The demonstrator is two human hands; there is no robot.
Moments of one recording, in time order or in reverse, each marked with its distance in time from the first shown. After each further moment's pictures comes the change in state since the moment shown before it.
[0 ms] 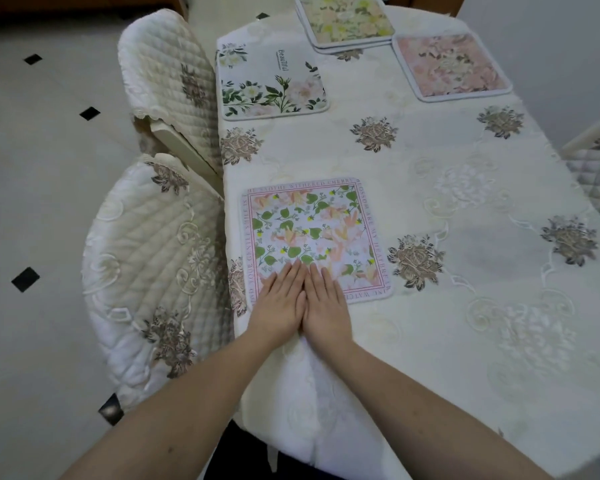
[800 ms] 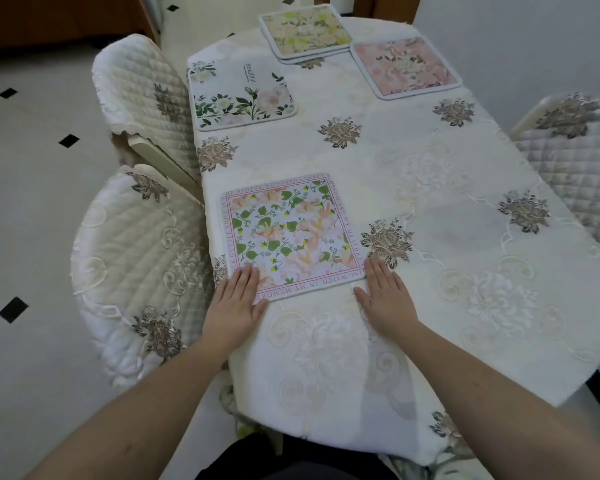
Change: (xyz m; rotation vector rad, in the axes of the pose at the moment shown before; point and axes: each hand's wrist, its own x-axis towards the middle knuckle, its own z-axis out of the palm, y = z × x) left_hand -0.043 -0.041 -0.008 0.065 -0.020 -0.089; right_hand -0.054 0.138 -0.033 -0.012 -0.004 0.194
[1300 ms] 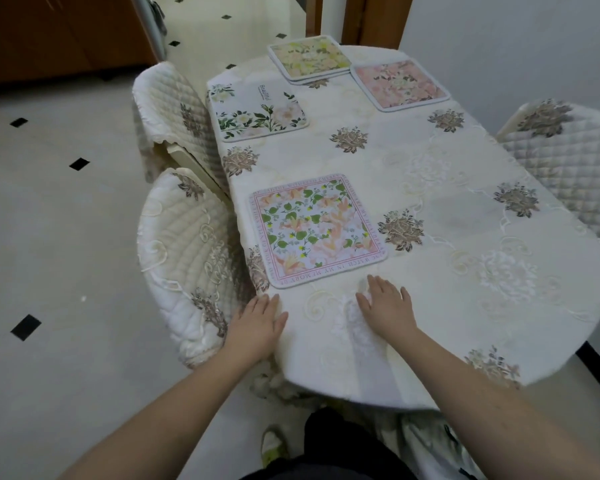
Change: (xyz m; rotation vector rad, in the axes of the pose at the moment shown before) left_hand -0.082 -0.019 -0.021 -0.009 -0.178 -0.018; right_hand -0.075 -0.095 -0.005 0.072 -0.062 0.216
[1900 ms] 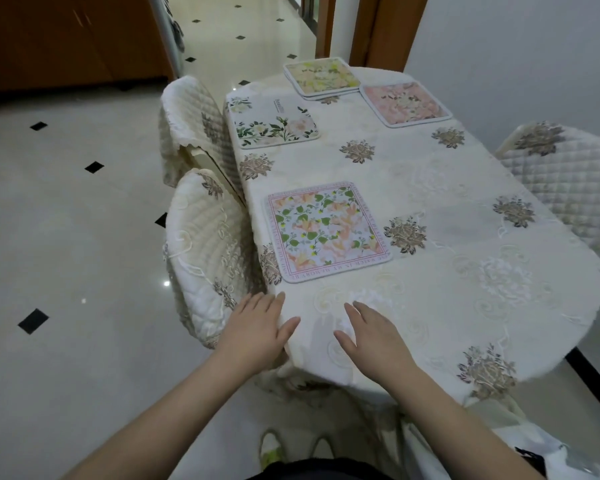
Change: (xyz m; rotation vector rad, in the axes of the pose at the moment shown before) left_hand -0.092 0.005 -0.066 0.110 0.175 0.145; right_hand -0.110 -0.051 -0.027 -0.042 -0.034 -0.270
